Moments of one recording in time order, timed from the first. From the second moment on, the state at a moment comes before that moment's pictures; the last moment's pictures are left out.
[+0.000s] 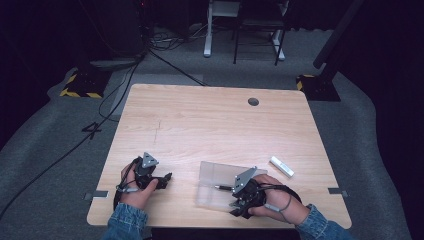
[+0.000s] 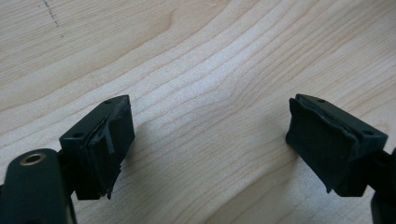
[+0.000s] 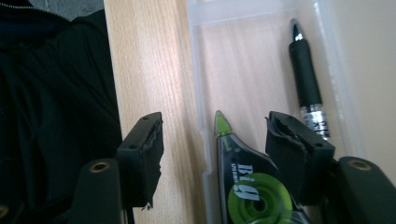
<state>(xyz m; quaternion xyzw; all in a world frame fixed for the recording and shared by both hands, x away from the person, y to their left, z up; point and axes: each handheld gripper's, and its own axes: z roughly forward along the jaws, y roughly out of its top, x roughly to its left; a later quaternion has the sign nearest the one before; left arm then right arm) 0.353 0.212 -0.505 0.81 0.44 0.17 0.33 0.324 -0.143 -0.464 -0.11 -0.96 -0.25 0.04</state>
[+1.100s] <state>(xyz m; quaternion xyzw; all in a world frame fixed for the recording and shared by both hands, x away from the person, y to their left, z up) 0.353 0.212 -0.505 0.81 0.44 0.17 0.33 0.354 -0.193 -0.390 -0.21 -0.91 -0.35 -0.08</state>
